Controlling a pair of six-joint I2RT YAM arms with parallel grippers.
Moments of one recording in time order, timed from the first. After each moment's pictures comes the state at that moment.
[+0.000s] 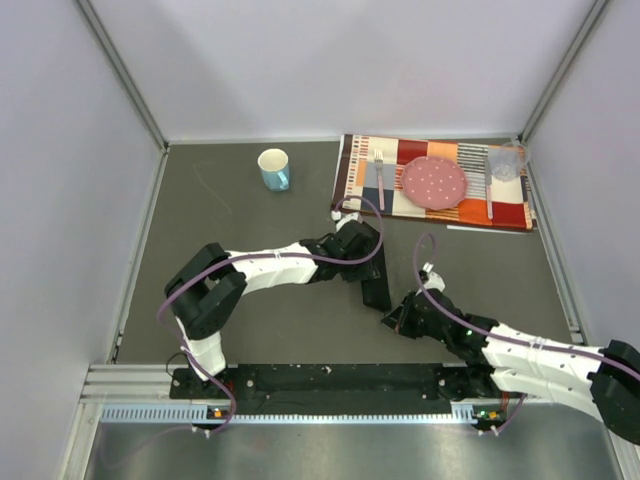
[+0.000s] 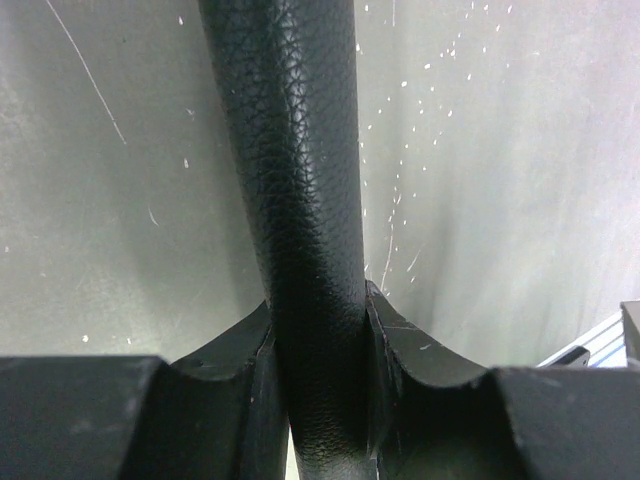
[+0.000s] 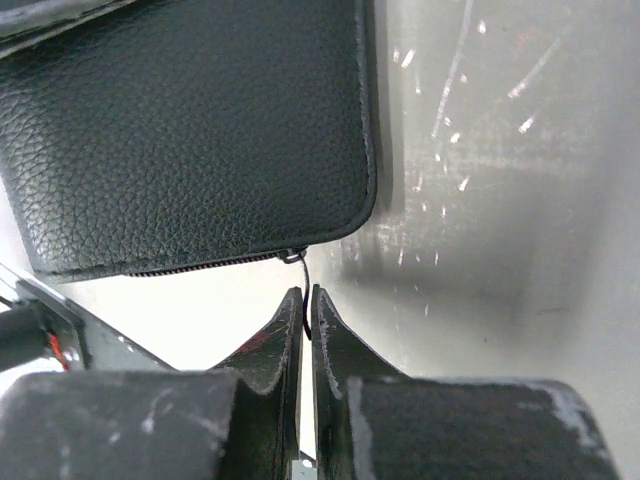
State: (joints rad) left arm -0.92 1.80 1.13 -0.16 -0.05 -0.99; right arm 0.91 0.85 0.13 0.02 0.12 1.12
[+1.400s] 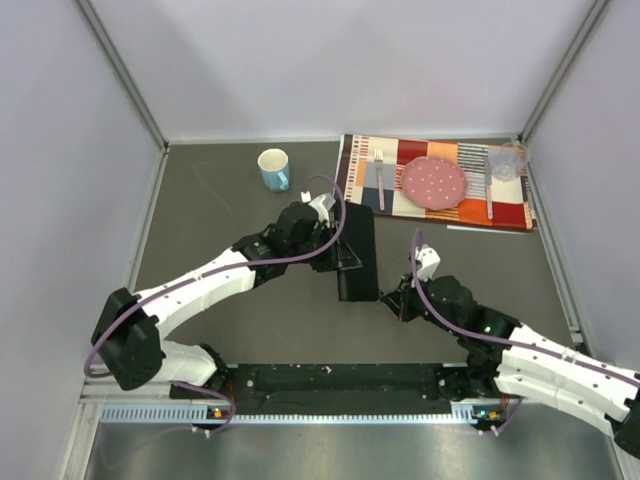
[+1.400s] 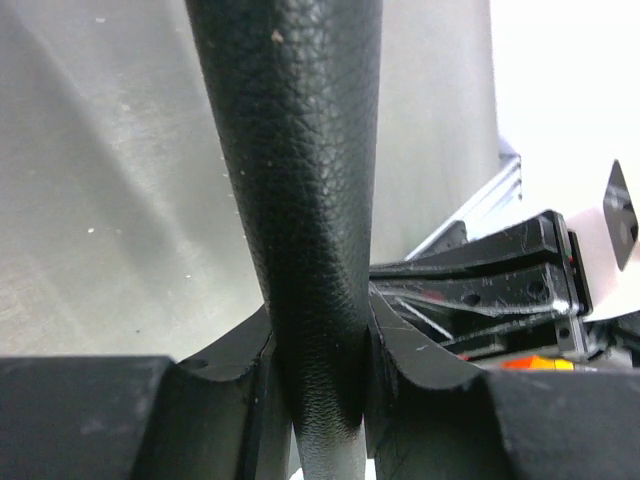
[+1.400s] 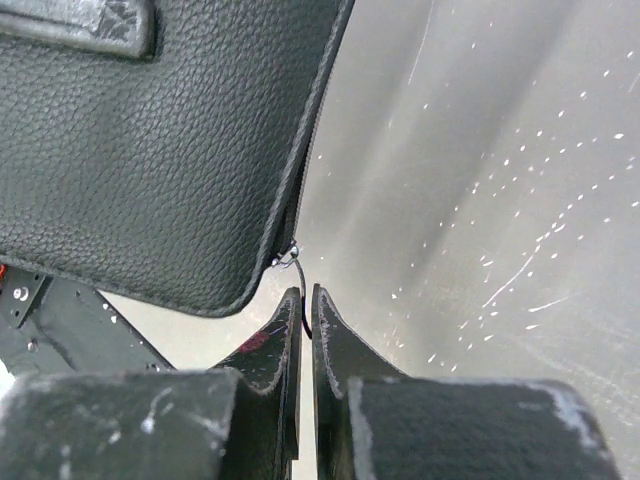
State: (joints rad) left arm -0.80 1.36 1.00 -0.25 0.23 -0.87; right arm 0.91 0.67 0.32 -0.09 0.13 0.52
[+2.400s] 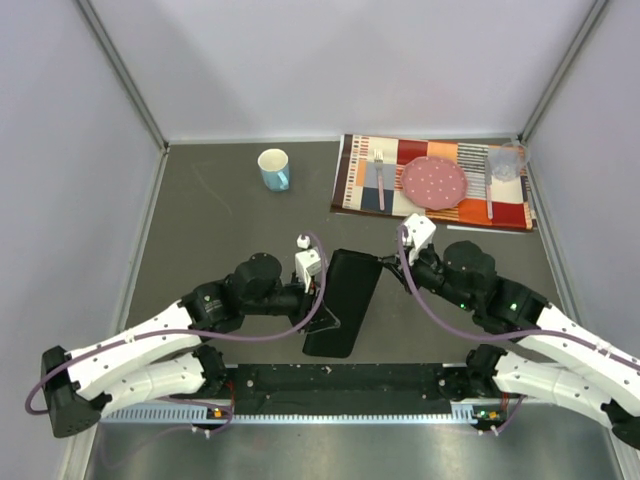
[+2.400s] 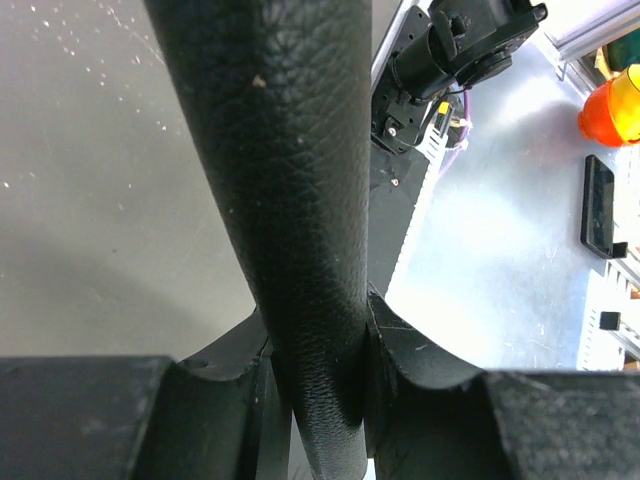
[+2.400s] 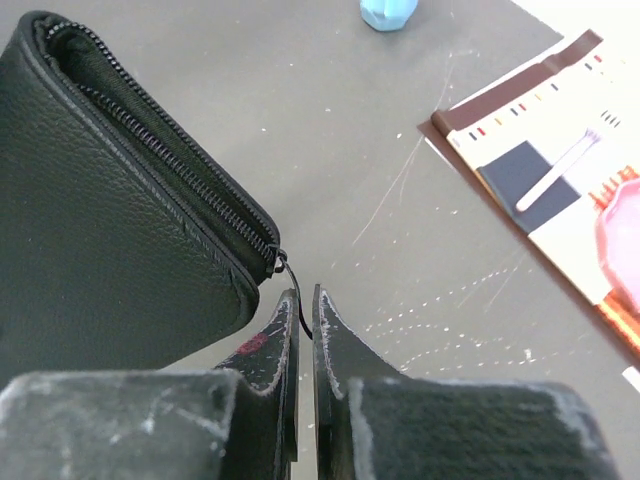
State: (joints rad) left arm -1.00 0.87 0.72 -0.34 0.40 -0.44; right arm 0.93 0.74 0.77 -0.32 0.14 0.01
